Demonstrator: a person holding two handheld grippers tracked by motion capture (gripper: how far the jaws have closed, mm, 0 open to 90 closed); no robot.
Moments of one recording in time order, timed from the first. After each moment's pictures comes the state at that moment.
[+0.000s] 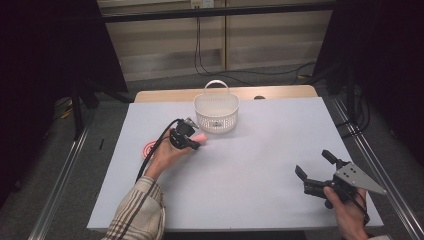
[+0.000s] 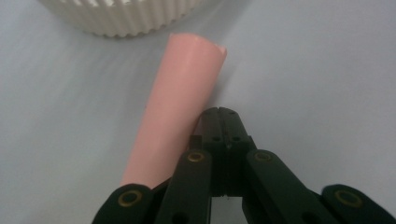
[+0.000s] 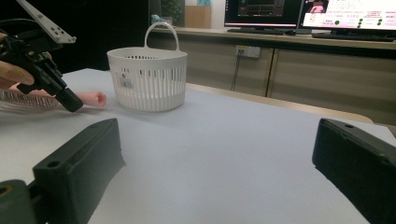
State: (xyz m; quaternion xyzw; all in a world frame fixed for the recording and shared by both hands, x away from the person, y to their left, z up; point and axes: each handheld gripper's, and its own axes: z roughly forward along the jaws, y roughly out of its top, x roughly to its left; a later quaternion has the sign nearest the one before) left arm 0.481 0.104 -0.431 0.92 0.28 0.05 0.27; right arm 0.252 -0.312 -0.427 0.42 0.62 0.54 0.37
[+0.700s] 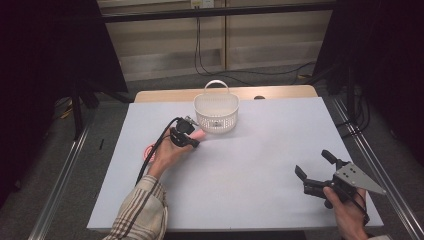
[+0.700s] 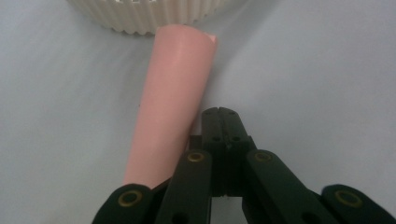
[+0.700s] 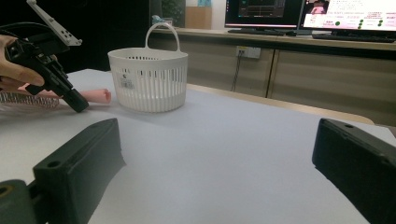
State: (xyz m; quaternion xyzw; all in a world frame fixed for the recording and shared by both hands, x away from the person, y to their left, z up) left arm 0.487 0.101 -0.434 0.91 0.31 0.06 0.27; right arm 0.252 -0.311 -0.427 0.42 0.62 0.54 0.37
